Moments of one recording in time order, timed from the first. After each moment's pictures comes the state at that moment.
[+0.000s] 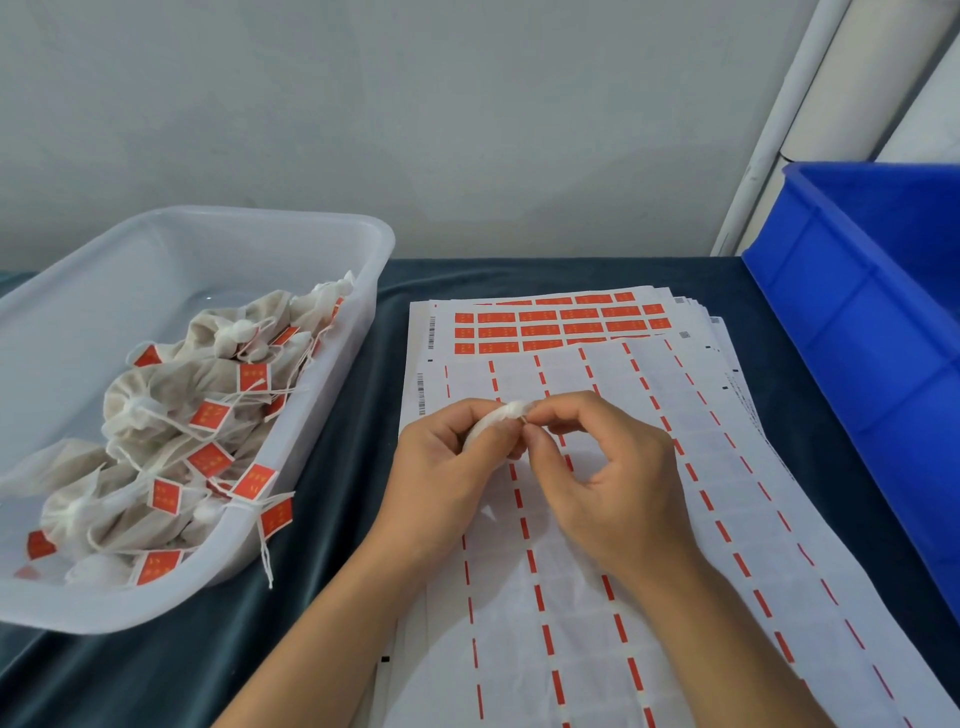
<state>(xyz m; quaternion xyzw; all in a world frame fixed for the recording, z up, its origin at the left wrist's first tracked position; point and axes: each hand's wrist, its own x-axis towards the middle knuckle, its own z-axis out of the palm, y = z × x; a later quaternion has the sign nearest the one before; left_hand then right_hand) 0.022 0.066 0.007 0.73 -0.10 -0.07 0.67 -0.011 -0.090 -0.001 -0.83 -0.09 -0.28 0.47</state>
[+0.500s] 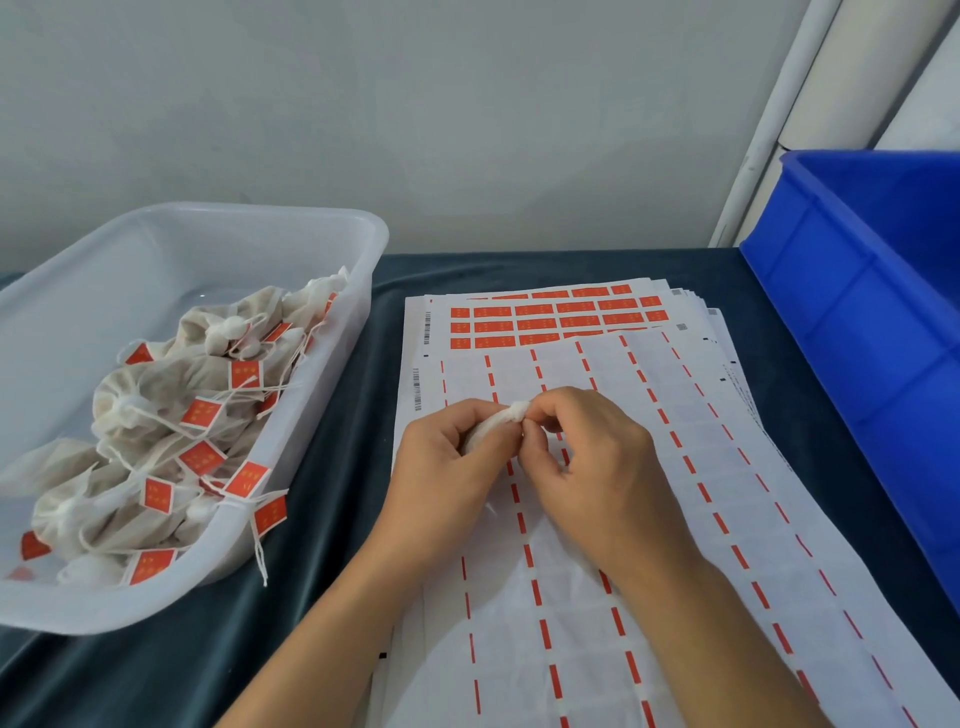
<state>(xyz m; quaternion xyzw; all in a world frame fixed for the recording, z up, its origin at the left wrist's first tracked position) 0.021 0.064 0.002 0.78 -0.10 -0.05 0.62 -0.007 -0.086 -0.006 -0.90 -0.07 -0.28 0.33</state>
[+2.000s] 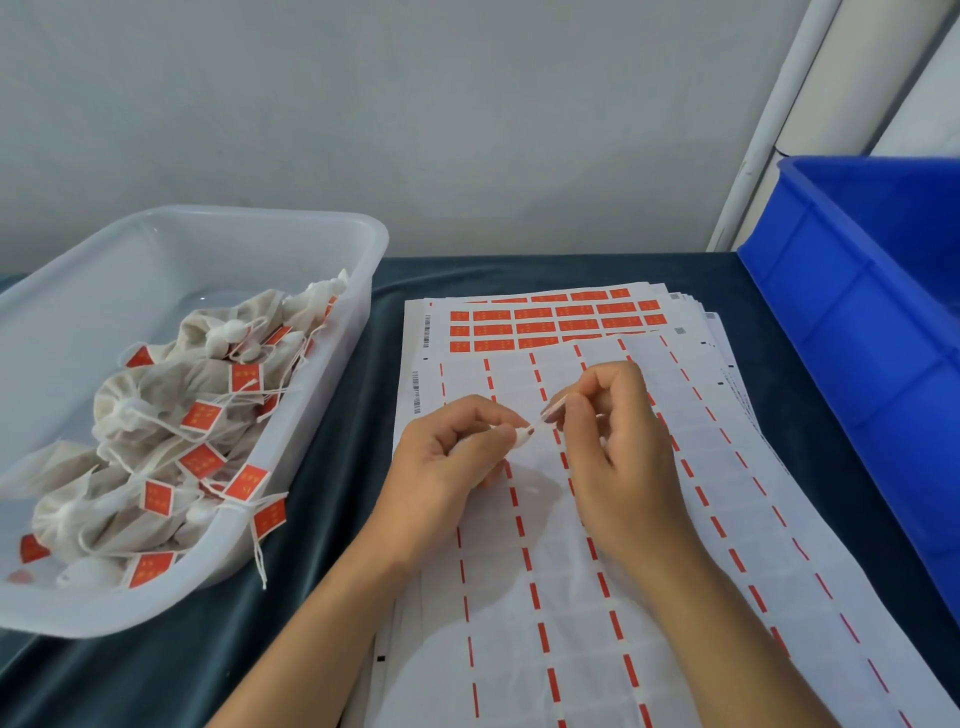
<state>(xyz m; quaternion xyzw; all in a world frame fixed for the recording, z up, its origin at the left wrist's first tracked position) 0.024 0.070 0.010 0.74 -0.12 -0.11 0.66 -0.004 -0.093 -0.005 -0.82 0.02 -0.25 0.51</state>
